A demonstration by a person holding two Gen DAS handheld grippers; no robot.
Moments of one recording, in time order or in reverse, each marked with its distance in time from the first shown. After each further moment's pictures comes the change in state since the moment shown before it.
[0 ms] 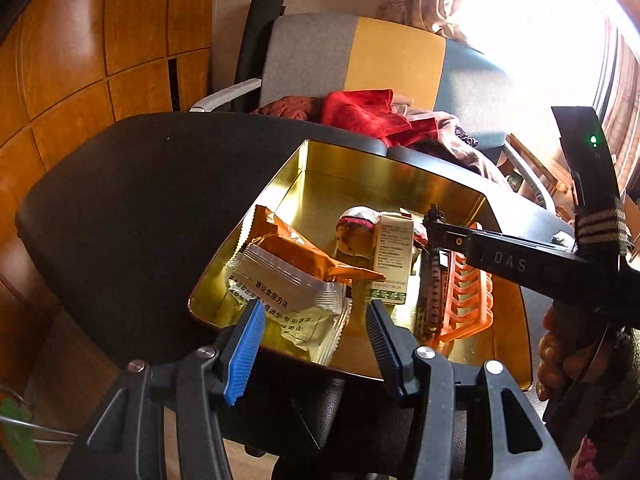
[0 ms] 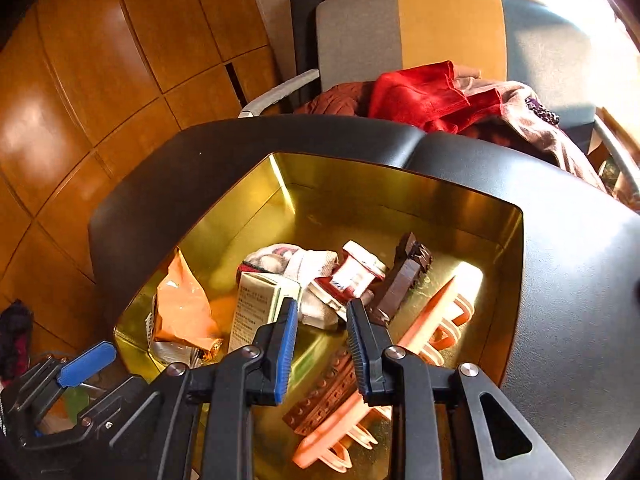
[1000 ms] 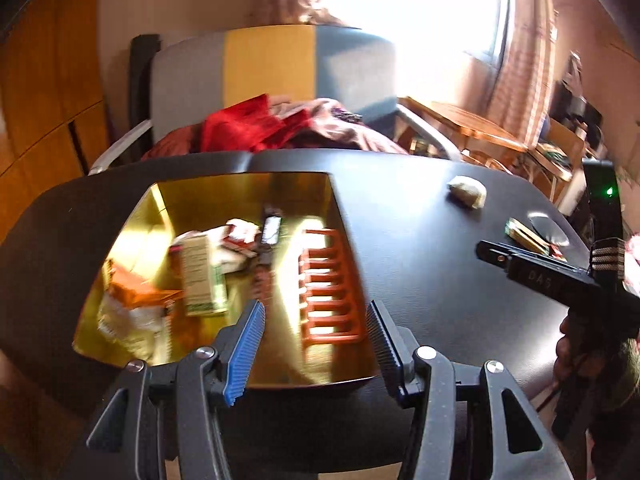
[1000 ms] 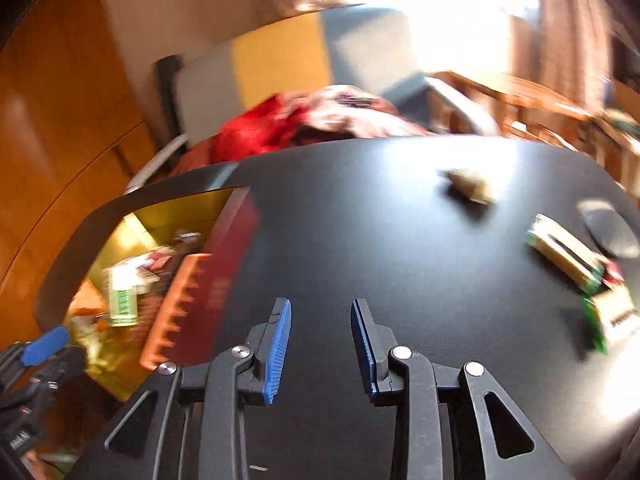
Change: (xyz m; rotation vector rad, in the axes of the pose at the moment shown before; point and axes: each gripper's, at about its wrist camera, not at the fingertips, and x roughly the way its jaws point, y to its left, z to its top) left arm -0.031 -0.139 -0.014 0.324 -0.013 -0.221; right arm -0.142 -0.160 -0.108 0.365 -0.167 -0.338
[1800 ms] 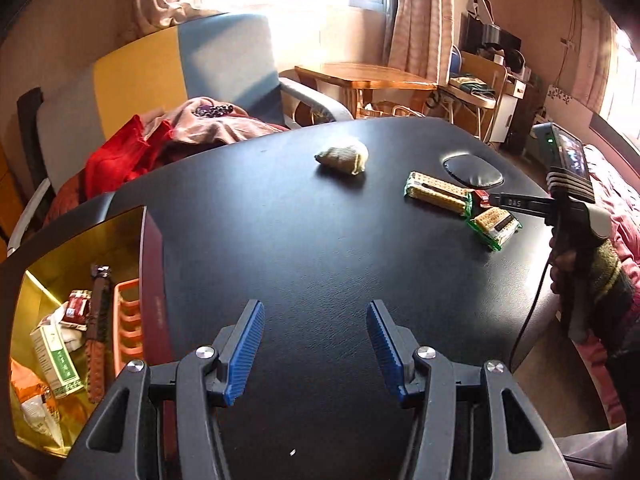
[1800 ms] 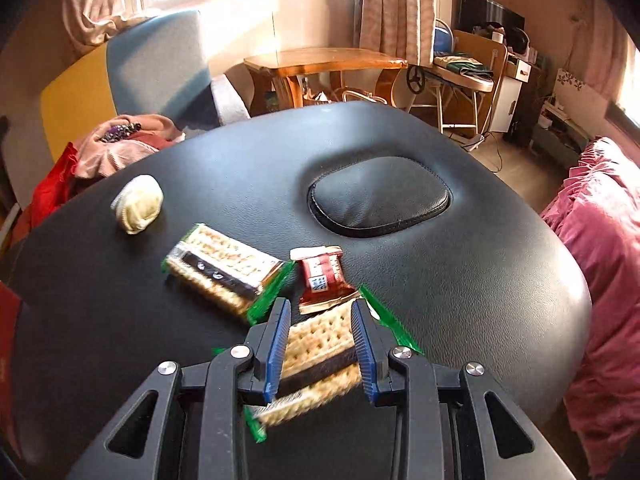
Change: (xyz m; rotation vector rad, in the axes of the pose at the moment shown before) left arm 0.055 -0.148 0.022 0.275 0.076 -0.188; right arm -0.003 -0.246 0.021 0.240 0.029 -0.465
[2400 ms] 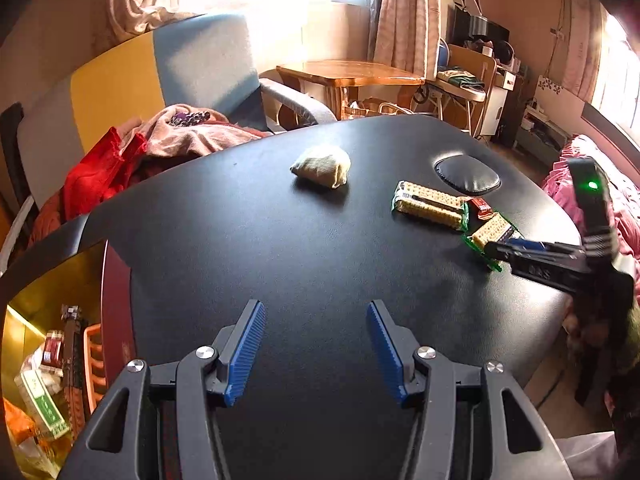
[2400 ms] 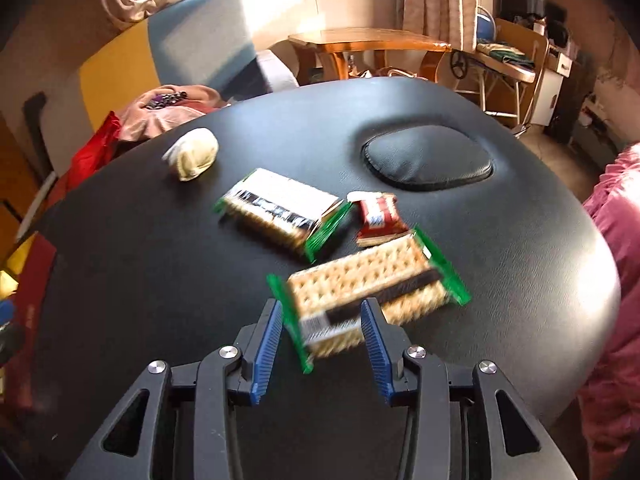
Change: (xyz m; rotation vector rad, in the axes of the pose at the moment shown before) left arm 0.037 -0.019 0.038 0.053 0.005 -0.032; right arm -0.027 0.011 -0.042 -0.045 0.057 0.180
